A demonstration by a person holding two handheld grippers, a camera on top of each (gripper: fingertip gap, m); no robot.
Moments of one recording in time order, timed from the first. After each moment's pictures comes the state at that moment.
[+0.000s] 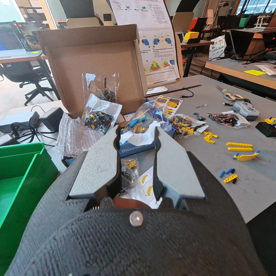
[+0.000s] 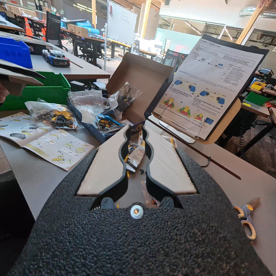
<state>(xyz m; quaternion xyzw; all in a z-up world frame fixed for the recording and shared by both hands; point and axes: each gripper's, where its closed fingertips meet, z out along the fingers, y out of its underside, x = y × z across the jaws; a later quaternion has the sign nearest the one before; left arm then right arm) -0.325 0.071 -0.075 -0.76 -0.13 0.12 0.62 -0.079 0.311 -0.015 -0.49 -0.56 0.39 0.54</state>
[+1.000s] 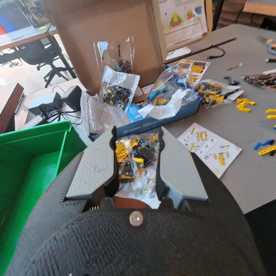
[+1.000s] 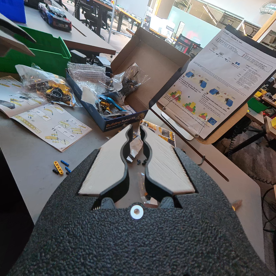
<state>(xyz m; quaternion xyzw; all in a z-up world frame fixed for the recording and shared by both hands) -0.351 0.037 -0.106 -0.82 -0.13 0.18 0.52 -0.090 0.295 -0.040 -0.47 -0.63 0.33 0.53</state>
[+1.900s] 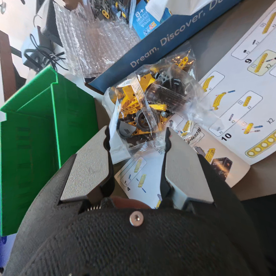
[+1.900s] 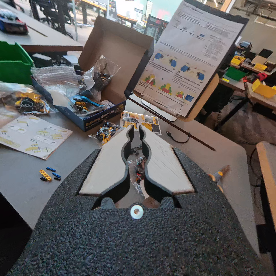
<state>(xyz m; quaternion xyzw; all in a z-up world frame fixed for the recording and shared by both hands) -0.378 -0.004 -0.202 -0.92 -0.09 0.26 0.26 -0.064 0.349 -0.031 -0.56 -0.56 0.31 0.53</state>
